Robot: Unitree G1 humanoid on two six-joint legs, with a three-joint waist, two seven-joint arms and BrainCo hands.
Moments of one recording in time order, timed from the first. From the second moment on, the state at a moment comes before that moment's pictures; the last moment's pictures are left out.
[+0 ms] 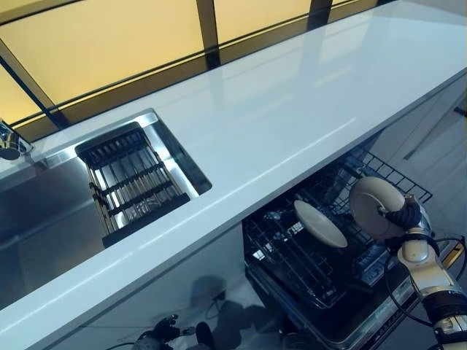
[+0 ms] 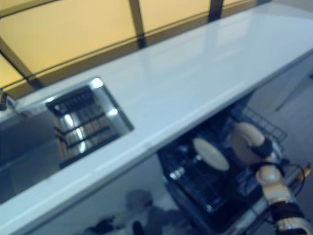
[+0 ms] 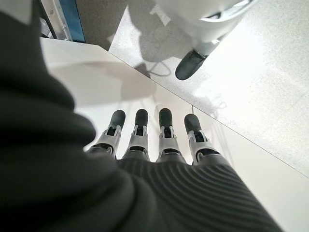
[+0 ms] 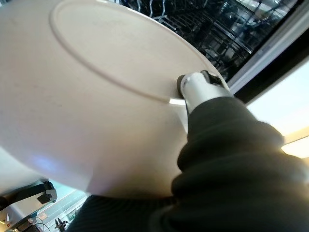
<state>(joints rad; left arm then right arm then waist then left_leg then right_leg) -0.03 0.25 -0.31 1.16 0.06 -0.08 -0.01 -0.21 -0.73 0.06 0.57 -0.06 -0.02 -0.36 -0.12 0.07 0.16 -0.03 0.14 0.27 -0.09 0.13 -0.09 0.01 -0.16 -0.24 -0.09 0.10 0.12</state>
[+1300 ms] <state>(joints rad) -0.09 0.26 -0.37 1.07 0.04 -0.09 -0.01 -0.49 -0.80 0.18 0.67 -0.20 0.13 -0.41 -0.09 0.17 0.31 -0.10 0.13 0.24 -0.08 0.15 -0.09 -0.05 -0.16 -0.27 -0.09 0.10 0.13</state>
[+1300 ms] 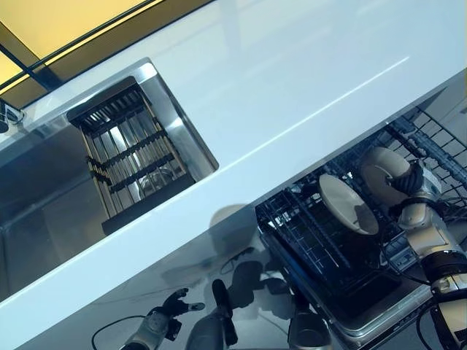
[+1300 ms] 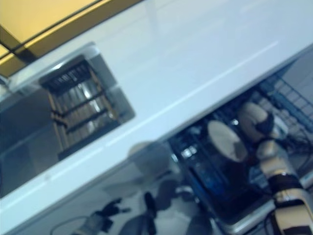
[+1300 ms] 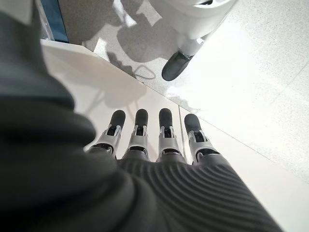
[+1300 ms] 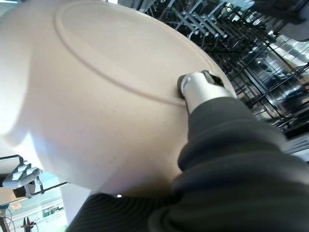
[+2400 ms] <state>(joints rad) -0.11 0.26 -0.43 0.99 0.00 -0.05 -0.03 -0.59 -0.68 0.21 0.71 -0.15 0.14 -0.65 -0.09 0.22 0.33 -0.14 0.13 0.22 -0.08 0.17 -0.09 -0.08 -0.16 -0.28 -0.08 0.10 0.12</state>
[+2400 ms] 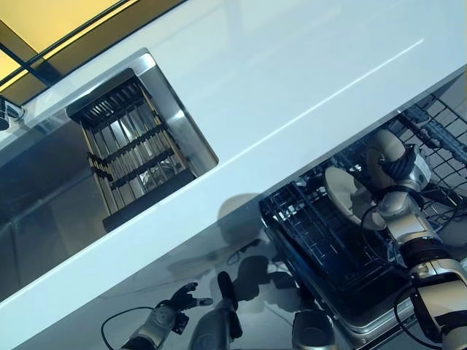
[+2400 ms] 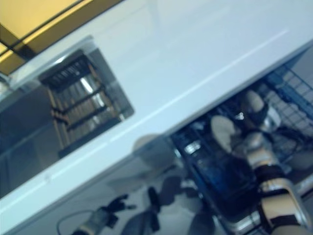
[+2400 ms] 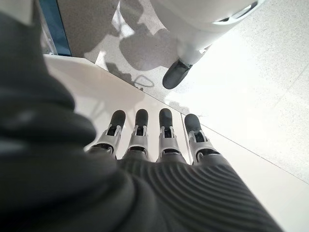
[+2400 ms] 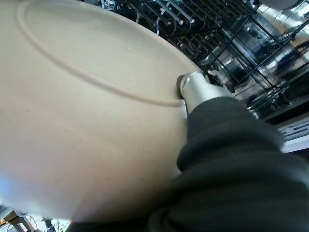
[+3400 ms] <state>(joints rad) -0.12 0.26 -0.46 0.97 -0.03 -0.05 -0.03 -0.61 -0.64 0.27 0.72 -0.31 0.17 -0.72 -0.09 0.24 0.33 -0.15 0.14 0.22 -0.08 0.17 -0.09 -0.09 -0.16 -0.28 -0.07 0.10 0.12</state>
